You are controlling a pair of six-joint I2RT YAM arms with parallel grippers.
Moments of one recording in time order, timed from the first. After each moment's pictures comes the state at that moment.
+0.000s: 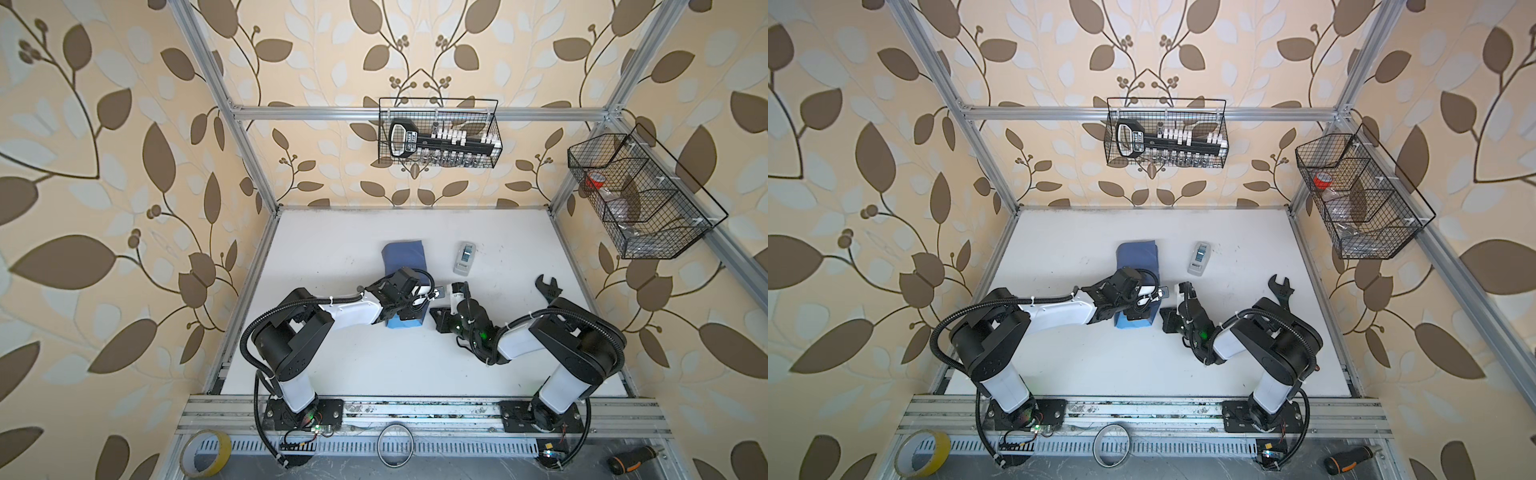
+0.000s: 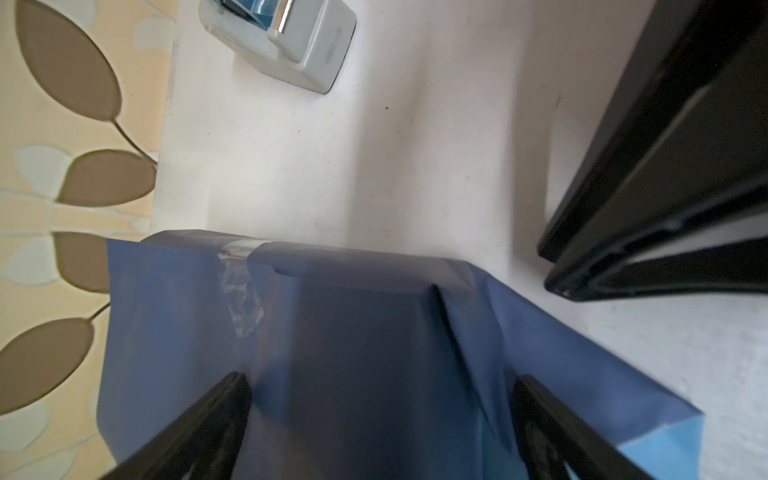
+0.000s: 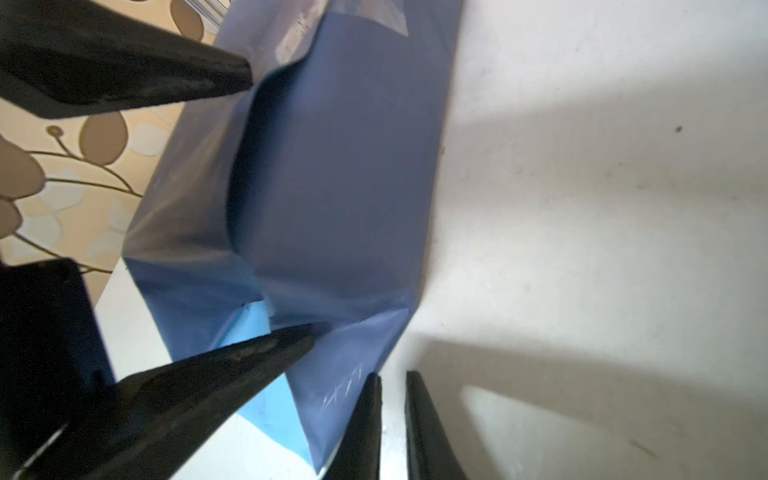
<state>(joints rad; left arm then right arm) -0.75 1.72 0.92 0.02 -0.09 0.79 0.70 1.70 0.38 0.81 0.02 0.68</state>
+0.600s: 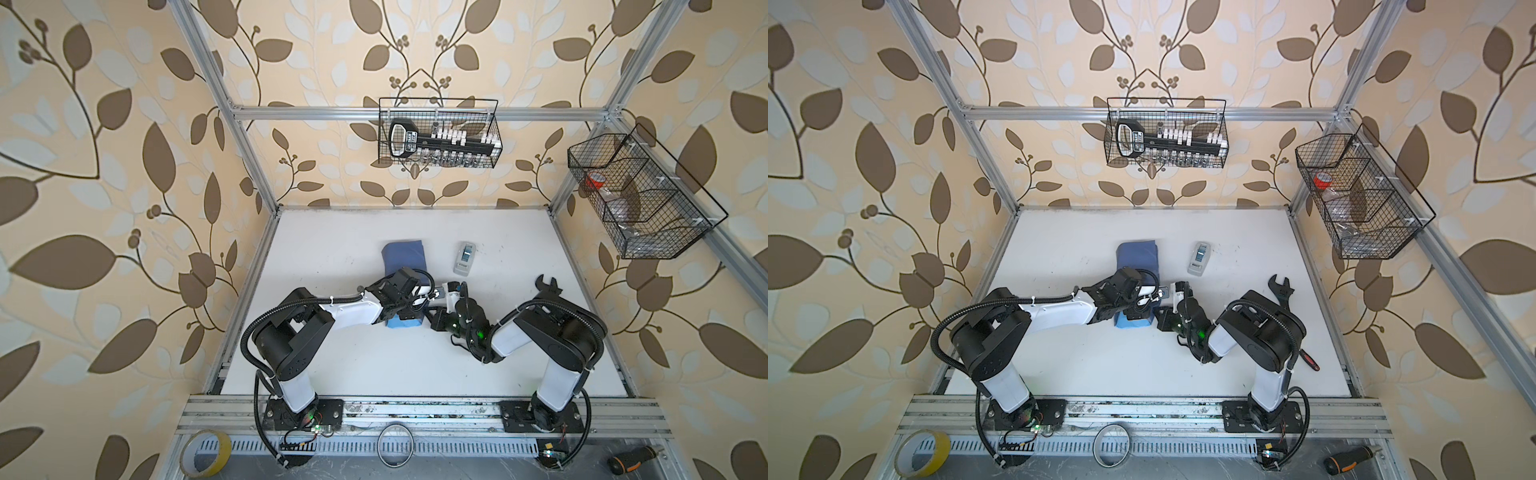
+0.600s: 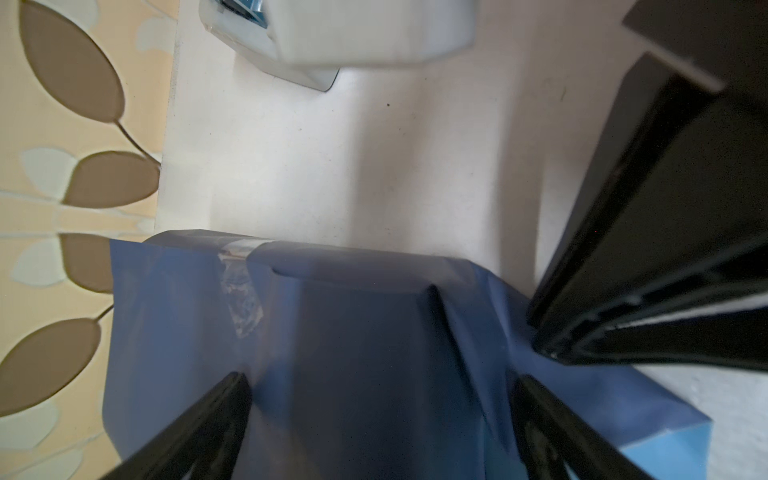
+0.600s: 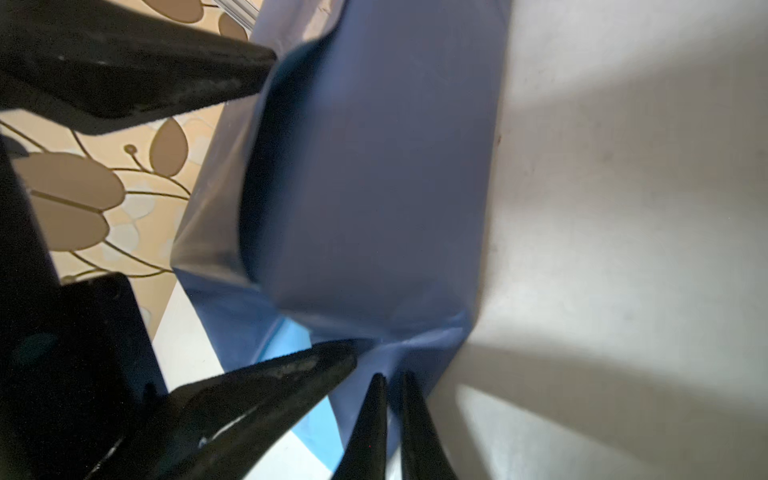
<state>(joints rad) -0.75 1.72 0.92 0.03 -0.09 0.80 0.68 1.83 0.41 0.95 -0.09 0.77</state>
